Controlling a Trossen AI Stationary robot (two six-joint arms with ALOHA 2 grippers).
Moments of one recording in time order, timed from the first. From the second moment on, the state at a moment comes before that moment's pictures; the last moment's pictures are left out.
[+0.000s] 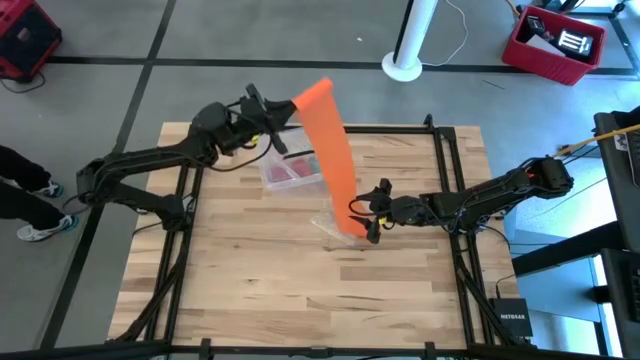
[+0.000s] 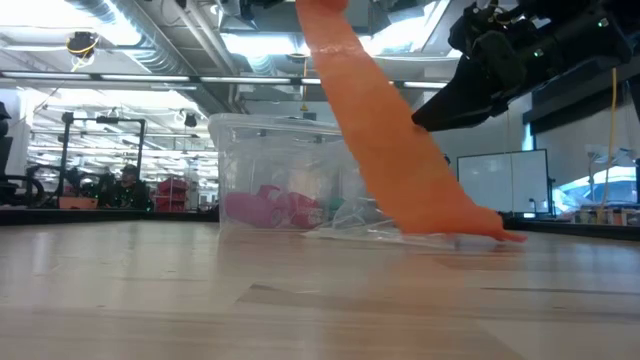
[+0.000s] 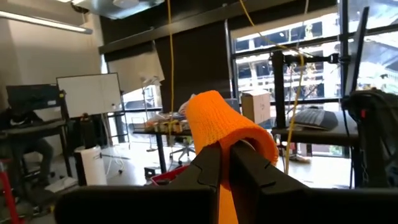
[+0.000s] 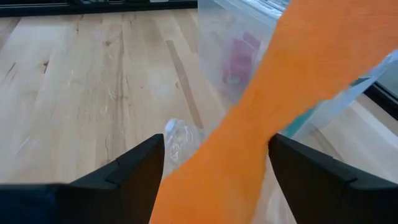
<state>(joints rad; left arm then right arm) 0.40 1.22 1.00 0.50 -0.09 0.12 0.16 1.23 0.50 0.25 0.40 0.15</state>
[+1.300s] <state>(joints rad) 0.08 1.16 0.98 0.59 0.24 0.16 0.16 1.07 0.54 0.24 0.30 -0.01</state>
